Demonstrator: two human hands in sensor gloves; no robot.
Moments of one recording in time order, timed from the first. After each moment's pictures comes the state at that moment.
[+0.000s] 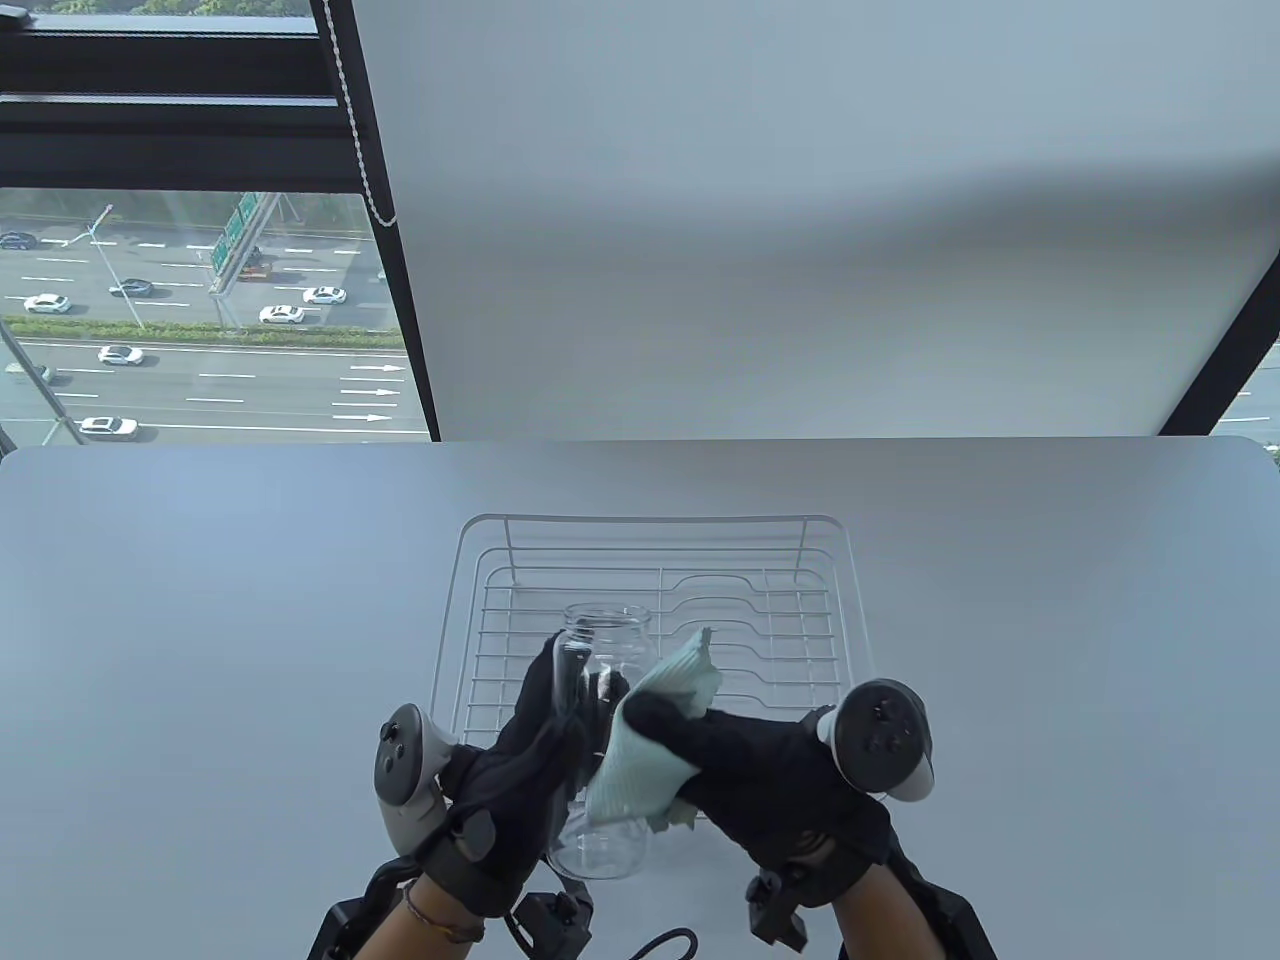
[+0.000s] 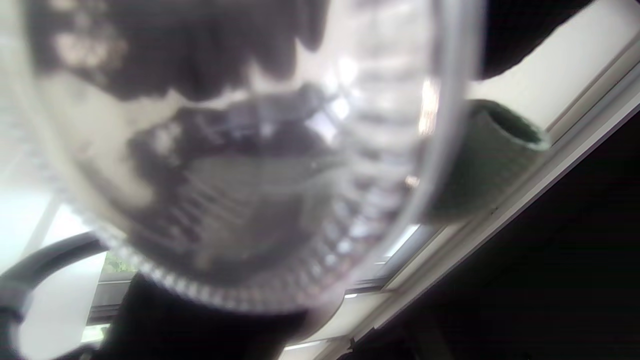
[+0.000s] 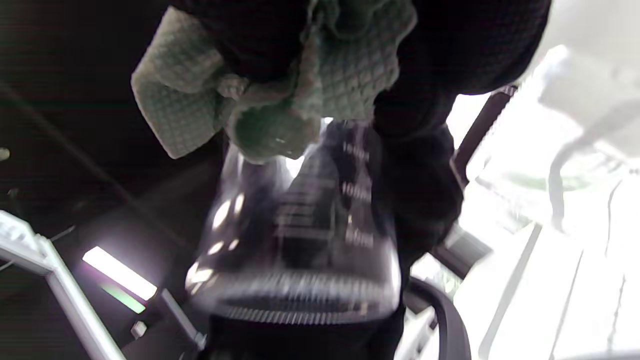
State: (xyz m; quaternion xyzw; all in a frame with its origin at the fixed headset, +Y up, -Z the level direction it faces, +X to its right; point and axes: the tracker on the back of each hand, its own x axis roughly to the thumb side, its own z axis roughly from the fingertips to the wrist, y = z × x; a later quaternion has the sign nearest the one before) left_hand -0.145 -0.657 -0.280 -0.08 -0.31 0.75 0.58; right_hand 0.094 -0.619 -0.282 0.36 -0.07 0.74 0.57
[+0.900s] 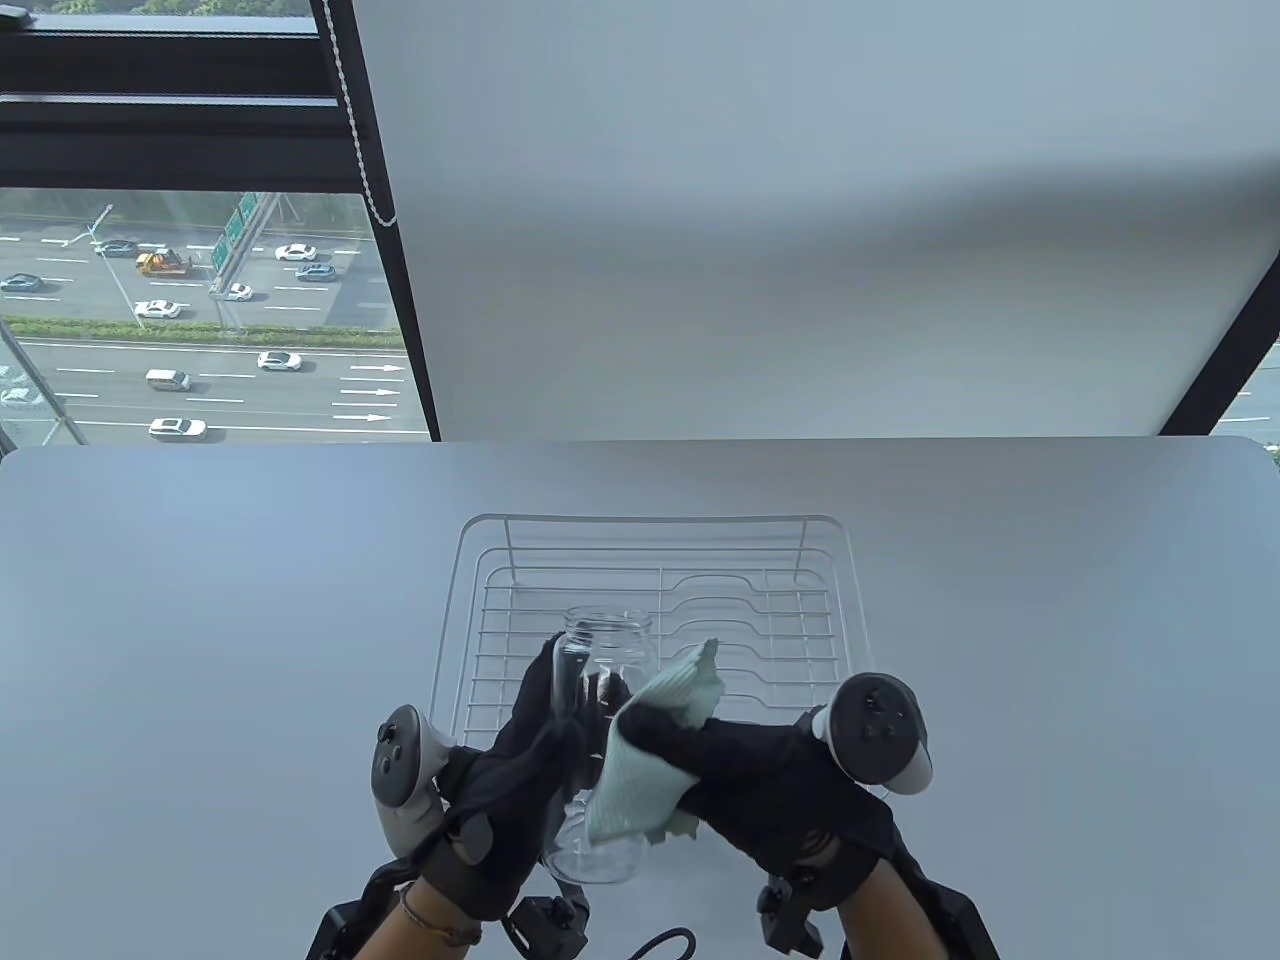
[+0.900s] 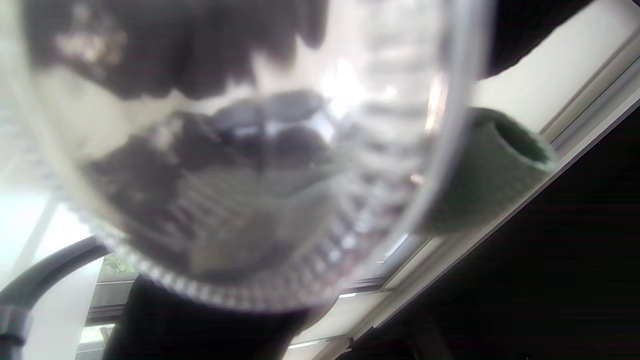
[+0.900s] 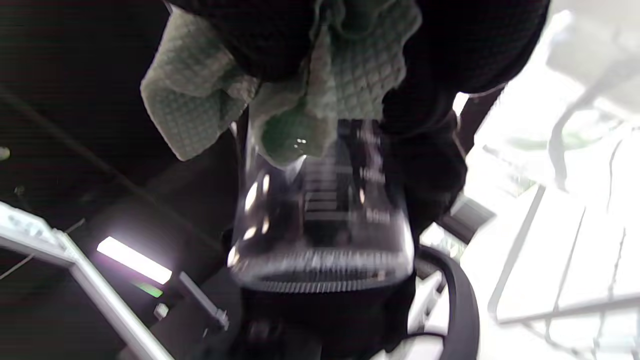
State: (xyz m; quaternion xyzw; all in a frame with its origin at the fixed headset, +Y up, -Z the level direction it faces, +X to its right) left_hand -0.148 -0.654 -0.279 -0.07 -0.31 0.75 0.58; right_hand 0.094 -0.618 -0.284 0.37 -0.03 0.73 0.57
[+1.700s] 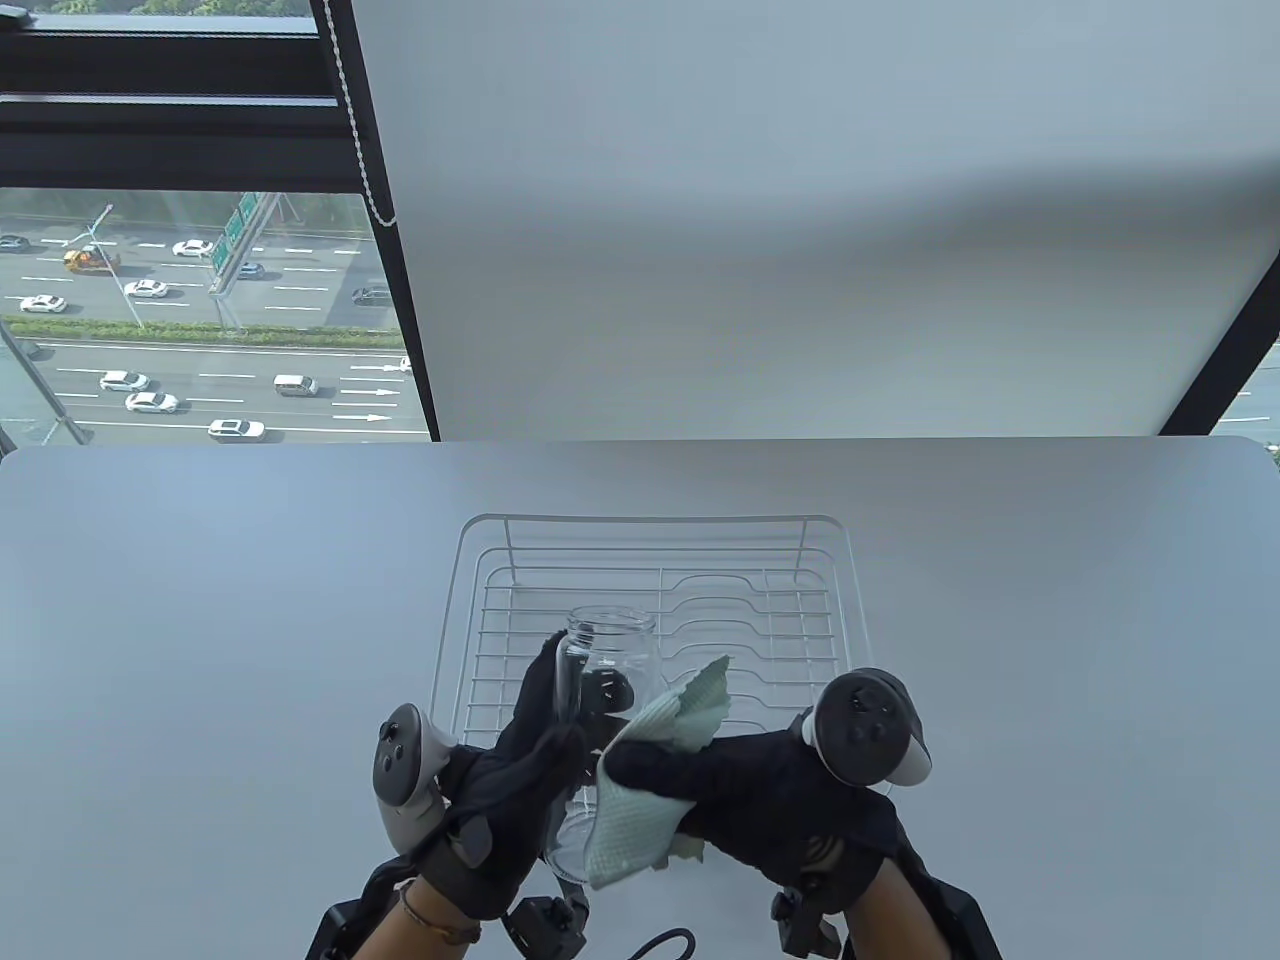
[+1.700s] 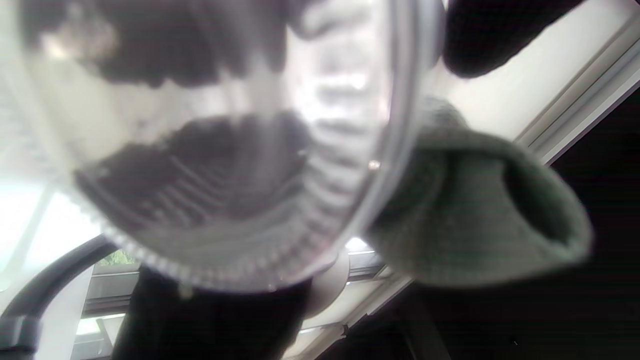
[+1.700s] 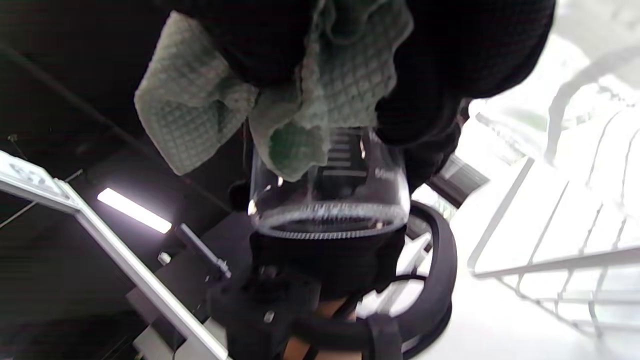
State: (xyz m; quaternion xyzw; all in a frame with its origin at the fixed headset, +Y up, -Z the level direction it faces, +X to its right) left_hand -0.148 -0.653 -0.280 -0.08 -0.33 0.75 0.57; right_hand 0.091 -0.613 -0.281 0.42 0.02 0.74 0.52
